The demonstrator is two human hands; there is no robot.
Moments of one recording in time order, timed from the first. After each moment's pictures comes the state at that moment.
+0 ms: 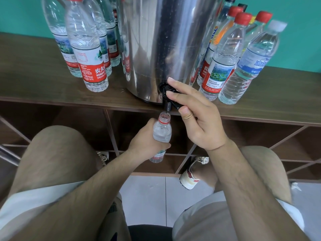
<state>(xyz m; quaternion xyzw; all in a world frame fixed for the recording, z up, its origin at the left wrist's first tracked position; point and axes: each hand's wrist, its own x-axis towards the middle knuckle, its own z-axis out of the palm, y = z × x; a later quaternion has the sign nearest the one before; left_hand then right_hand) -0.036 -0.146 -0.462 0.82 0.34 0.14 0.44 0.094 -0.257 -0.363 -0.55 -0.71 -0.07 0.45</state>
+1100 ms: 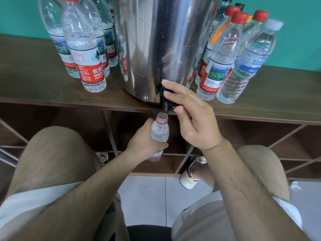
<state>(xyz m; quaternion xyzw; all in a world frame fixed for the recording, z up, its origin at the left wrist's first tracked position) -0.032 -0.140 -0.474 0.83 0.35 0.15 0.42 0.091 -0.253 -0.367 -0.53 -0.70 -0.09 0.47</state>
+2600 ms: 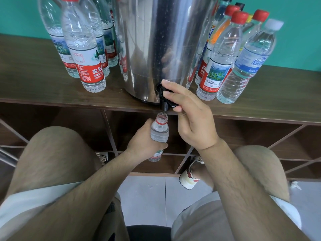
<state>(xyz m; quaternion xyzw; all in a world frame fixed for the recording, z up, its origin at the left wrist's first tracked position) -0.035 -0.145 -0.465 0.81 0.35 0.14 0.44 0.084 -0.253 -0.366 -0.57 -0.68 -0.14 0.44</state>
